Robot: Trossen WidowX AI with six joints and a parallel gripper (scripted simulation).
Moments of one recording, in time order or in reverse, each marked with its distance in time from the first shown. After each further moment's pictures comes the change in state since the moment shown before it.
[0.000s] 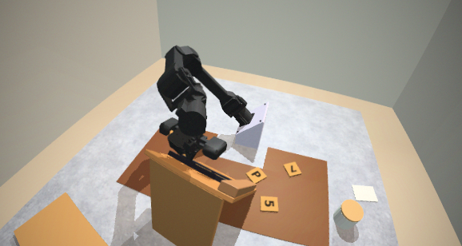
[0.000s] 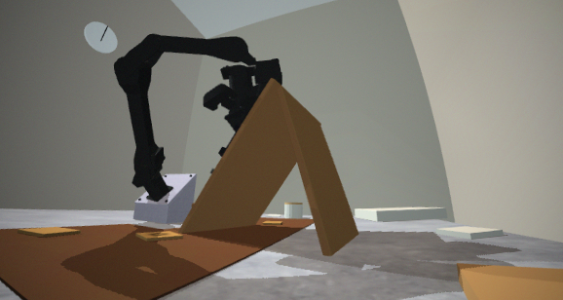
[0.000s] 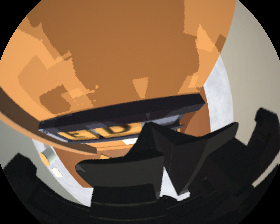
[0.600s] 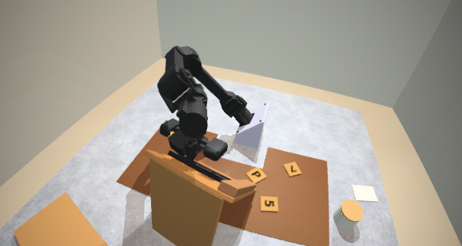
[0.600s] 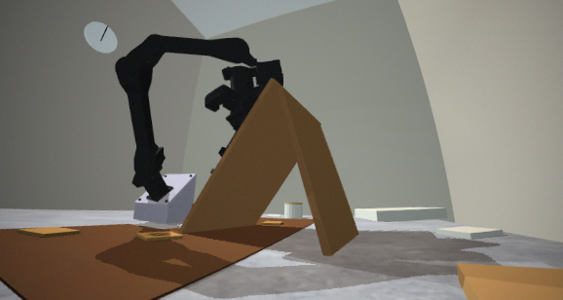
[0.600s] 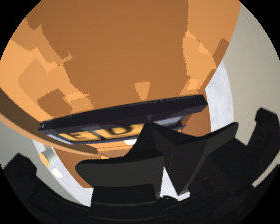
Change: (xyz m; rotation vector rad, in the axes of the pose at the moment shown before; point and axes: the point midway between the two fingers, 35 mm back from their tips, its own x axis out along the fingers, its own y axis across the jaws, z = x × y) arm 0.001 0.003 0.001 -0.001 -0.001 0.000
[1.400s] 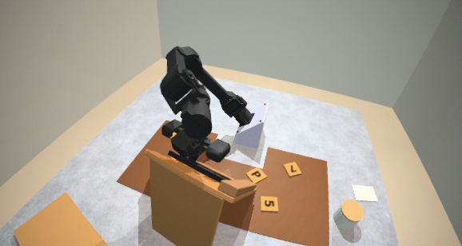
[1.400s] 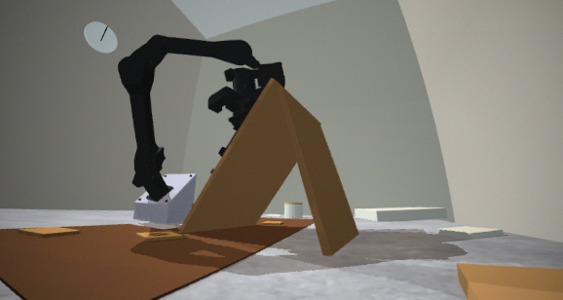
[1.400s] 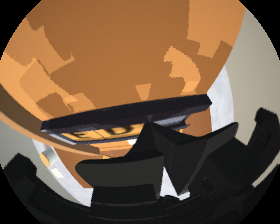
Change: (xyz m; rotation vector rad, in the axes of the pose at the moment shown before) arm 0.000 0.008 0.000 -0.002 0.000 -0.002
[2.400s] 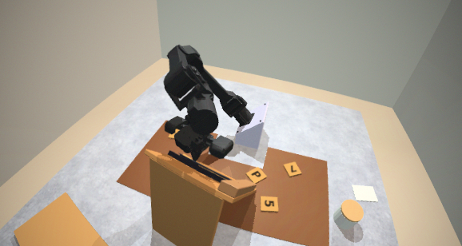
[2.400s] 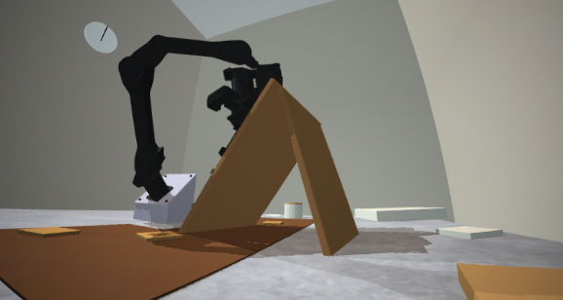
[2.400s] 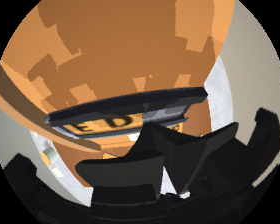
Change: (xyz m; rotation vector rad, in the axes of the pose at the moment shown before) arm -0.009 0.004 -0.007 0.005 -0.004 -0.002
